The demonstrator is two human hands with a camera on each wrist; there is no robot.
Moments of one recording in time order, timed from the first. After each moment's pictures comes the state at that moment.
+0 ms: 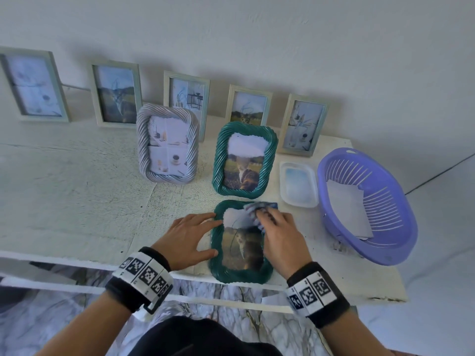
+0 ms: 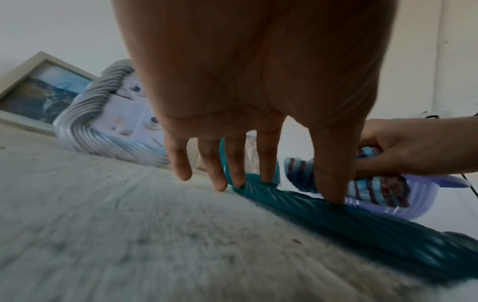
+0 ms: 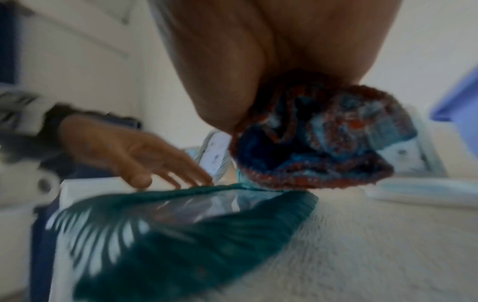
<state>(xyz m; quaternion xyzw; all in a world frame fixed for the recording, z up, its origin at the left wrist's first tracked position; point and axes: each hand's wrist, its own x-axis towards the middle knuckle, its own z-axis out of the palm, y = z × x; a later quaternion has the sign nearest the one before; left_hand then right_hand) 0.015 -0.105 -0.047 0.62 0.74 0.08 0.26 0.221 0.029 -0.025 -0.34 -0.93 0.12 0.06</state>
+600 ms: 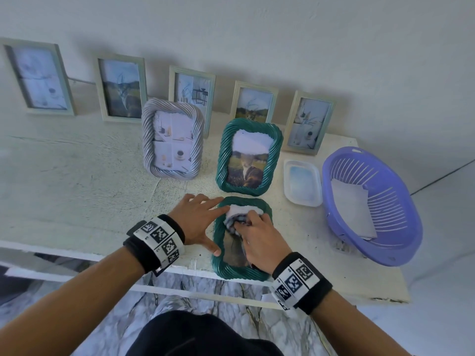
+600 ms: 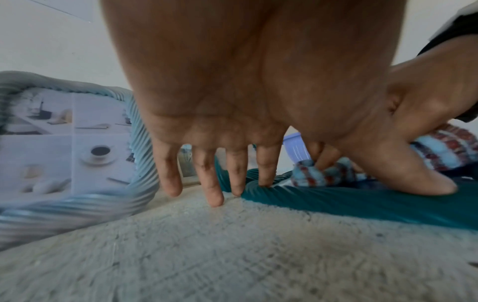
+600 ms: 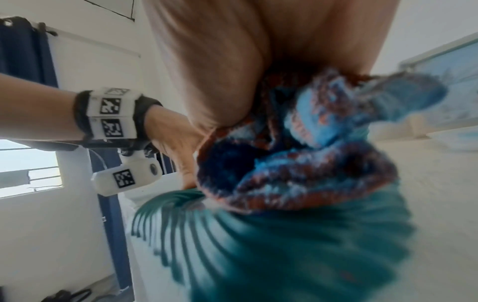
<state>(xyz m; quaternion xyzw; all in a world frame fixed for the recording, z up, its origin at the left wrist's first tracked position) 0.004 -0.065 -0.030 0.67 0.71 -0.14 0.16 0.190 0.019 -0.035 -0.24 -0.96 0.10 -0.11</state>
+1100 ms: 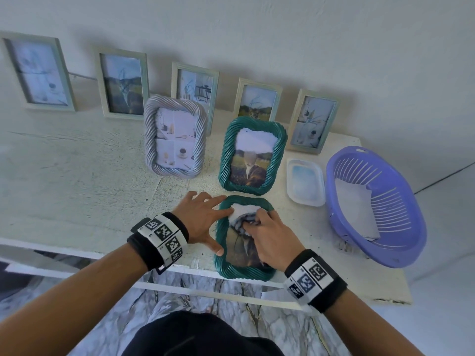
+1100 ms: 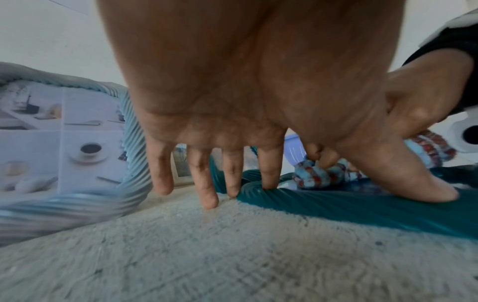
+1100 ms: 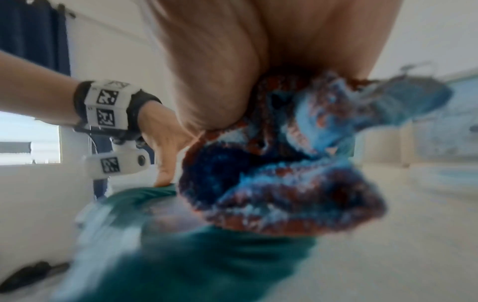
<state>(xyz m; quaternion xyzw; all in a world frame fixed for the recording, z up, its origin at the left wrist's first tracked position) 0.004 -0.064 -0.027 0.68 0.70 -0.16 0.16 0.197 0.027 -0.015 -0.24 -0.96 0.08 -0.15</state>
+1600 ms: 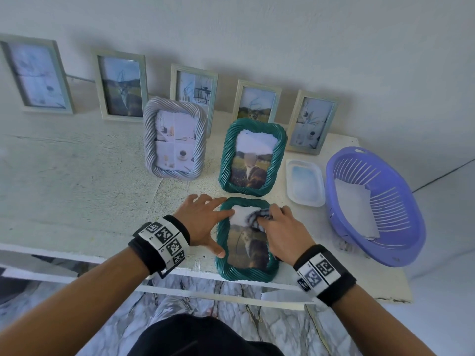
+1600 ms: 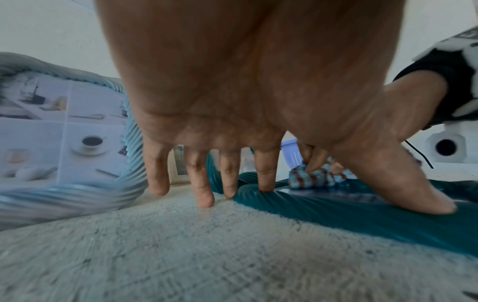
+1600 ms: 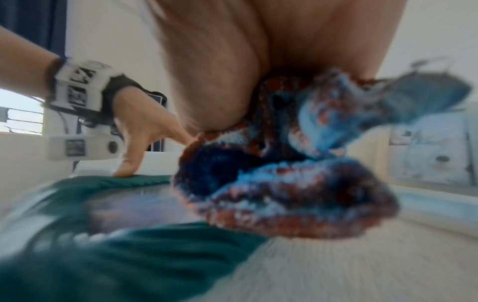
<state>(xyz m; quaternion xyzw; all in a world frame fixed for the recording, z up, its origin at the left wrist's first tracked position) 0.005 -0.064 -0.024 0.67 0.71 -0.14 0.18 0.202 0.040 -0.009 -0.28 -0.95 0.03 -0.16</state>
